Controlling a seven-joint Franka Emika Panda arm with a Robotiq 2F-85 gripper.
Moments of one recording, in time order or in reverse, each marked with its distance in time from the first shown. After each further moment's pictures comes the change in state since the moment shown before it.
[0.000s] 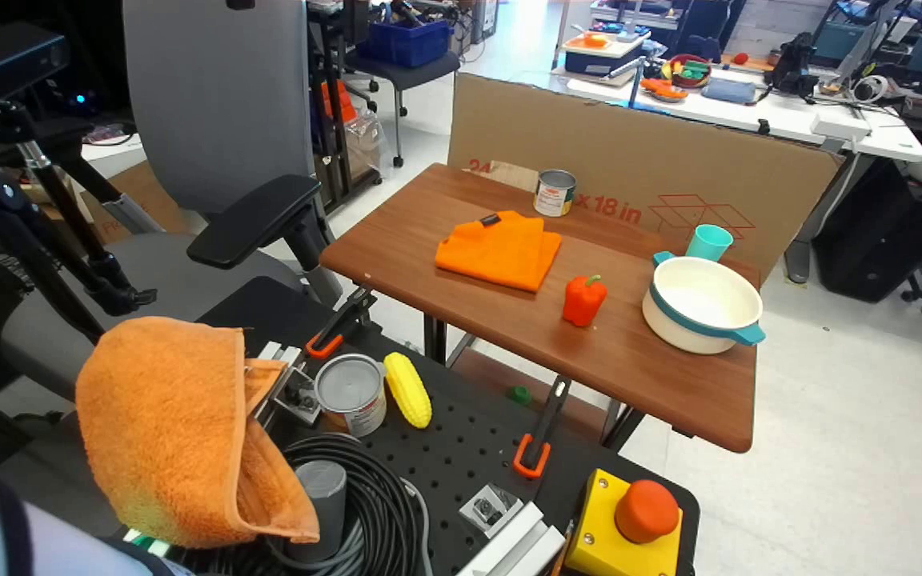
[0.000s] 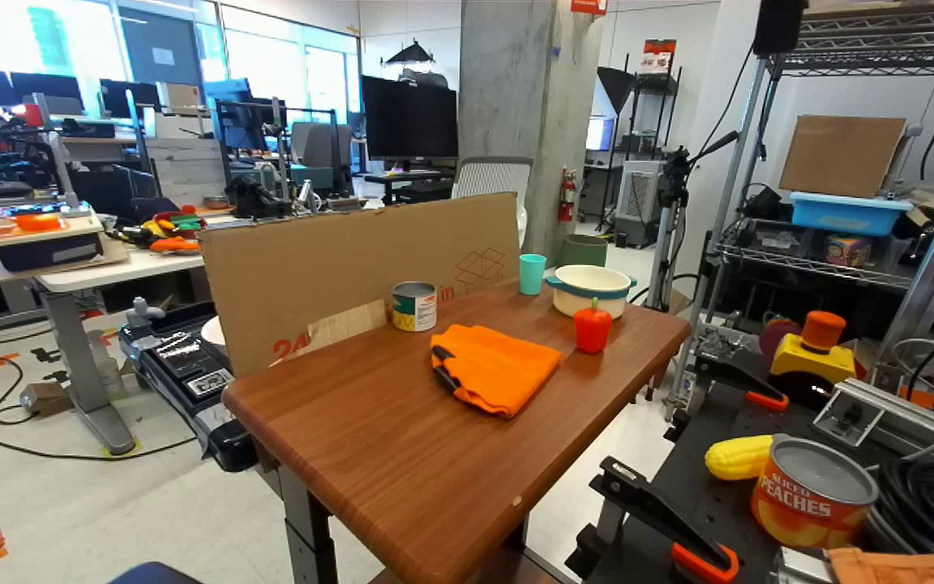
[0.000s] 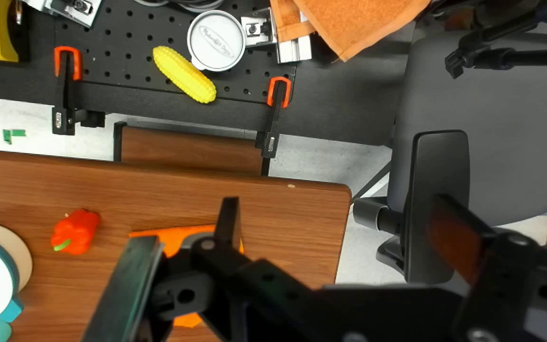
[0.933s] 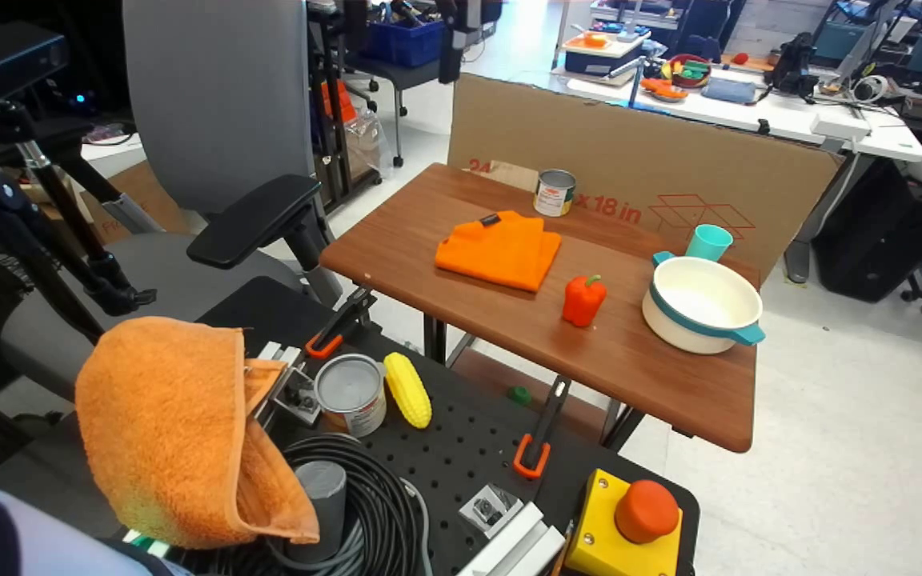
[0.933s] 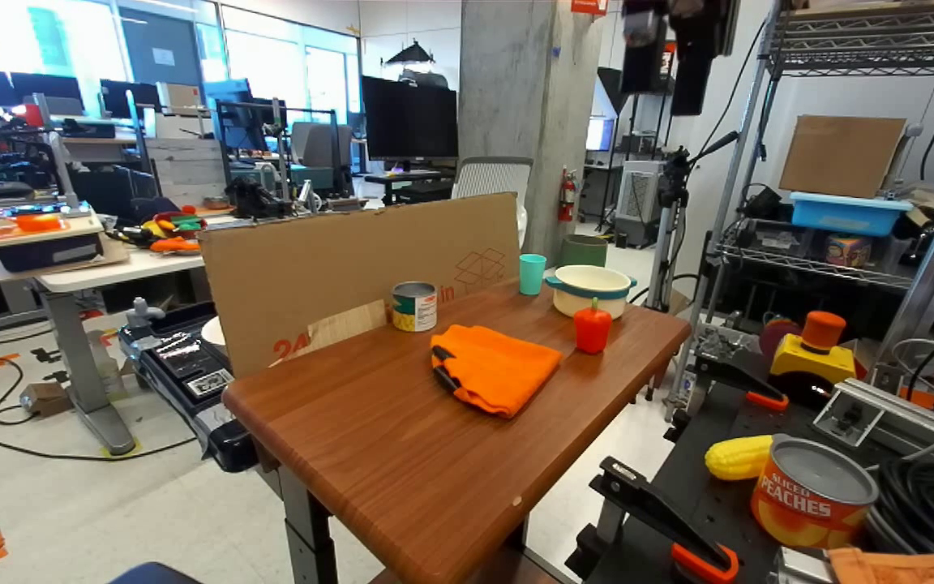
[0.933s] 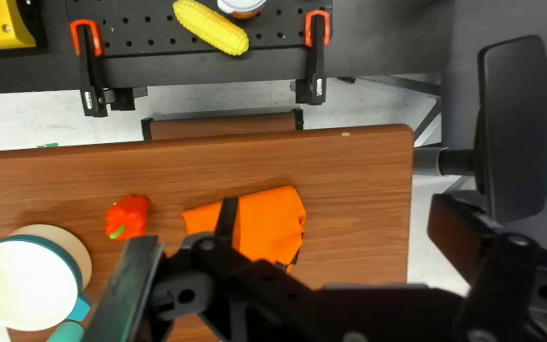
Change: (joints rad) arm -0.119 0.196 -0.006 0.054 -0.046 0.166 0.079
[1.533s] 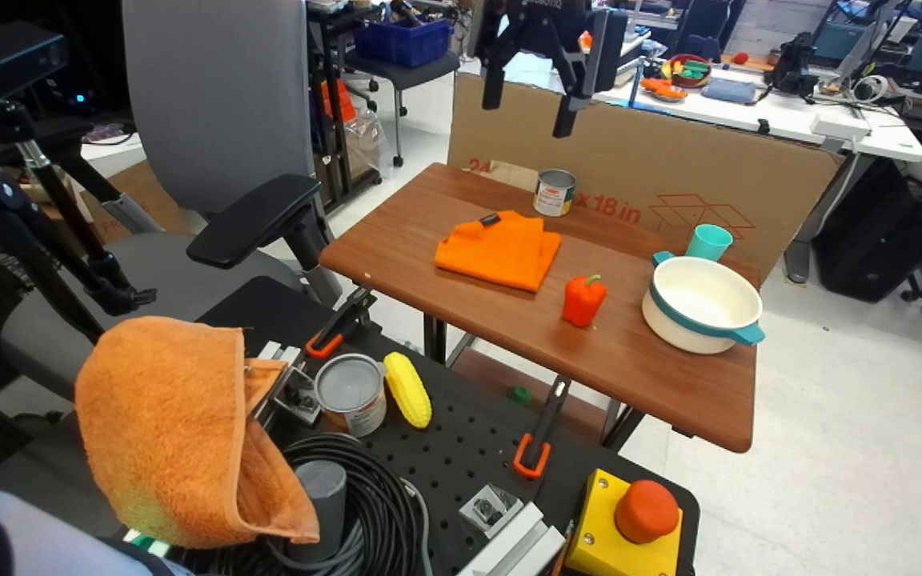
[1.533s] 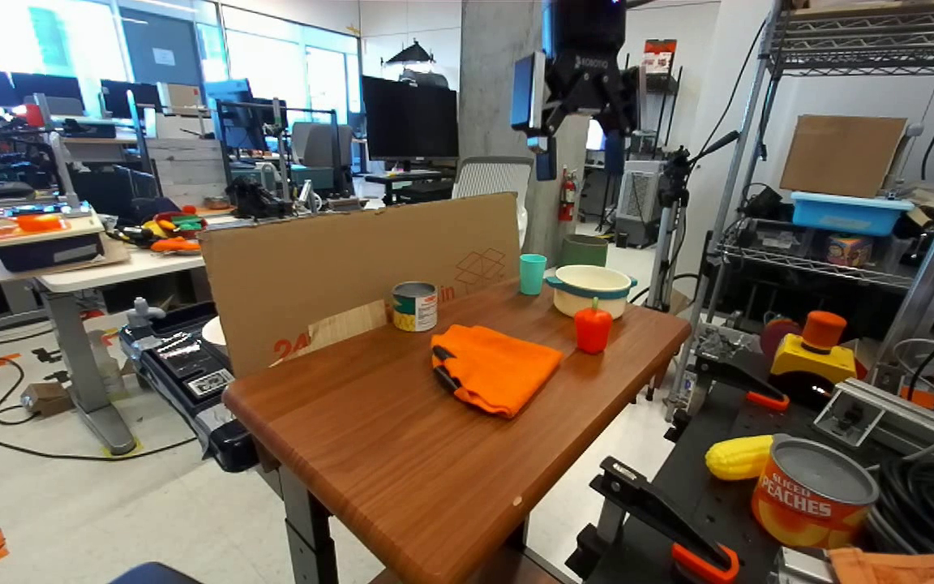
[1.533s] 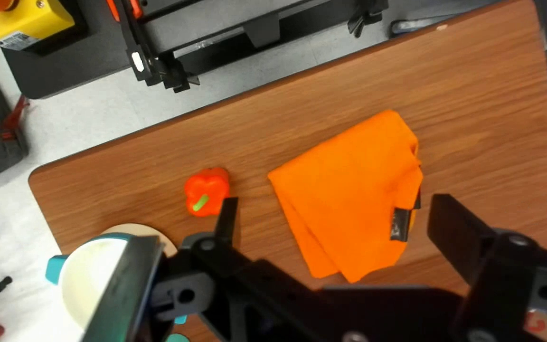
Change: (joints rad) arm -0.094 0.422 -0.059 0.291 -0.135 0.032 0.208
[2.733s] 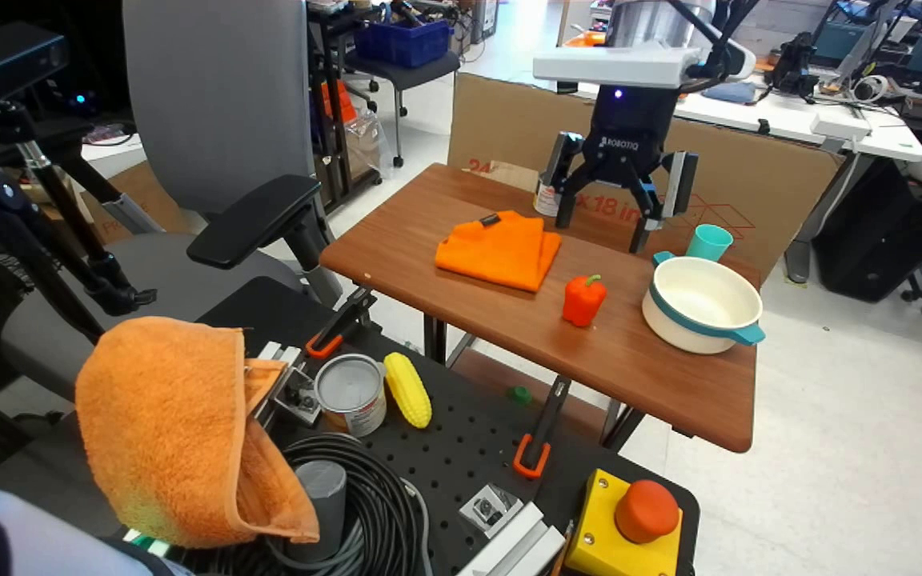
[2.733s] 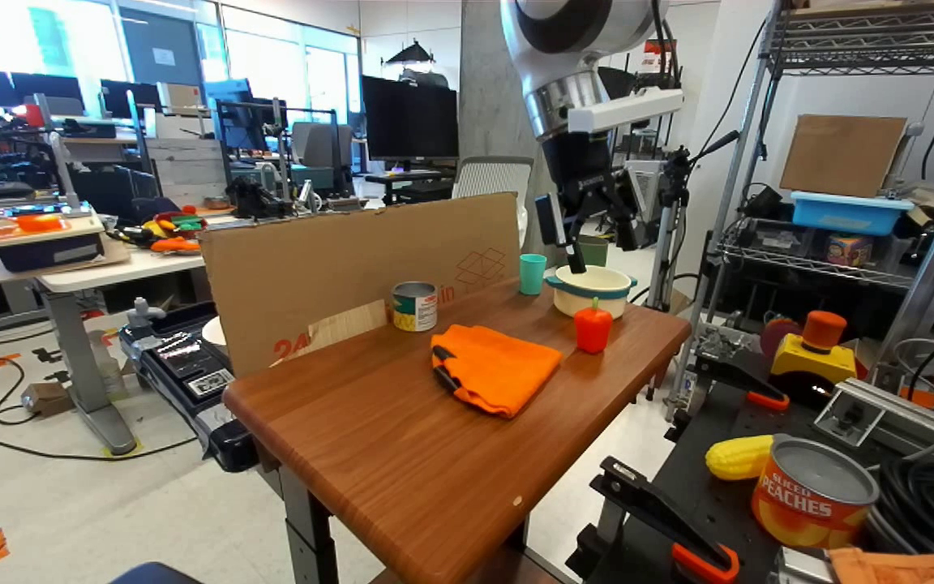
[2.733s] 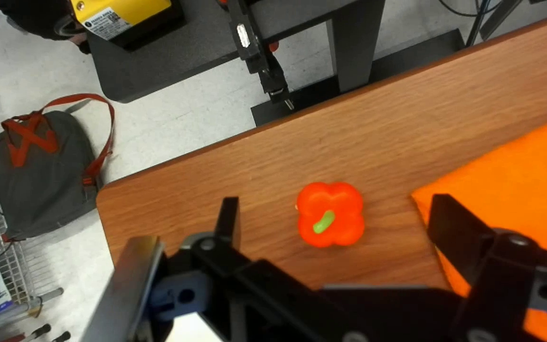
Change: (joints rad) arm -0.002 0.375 -0.141 0.220 -0.132 -0.082 -0.039
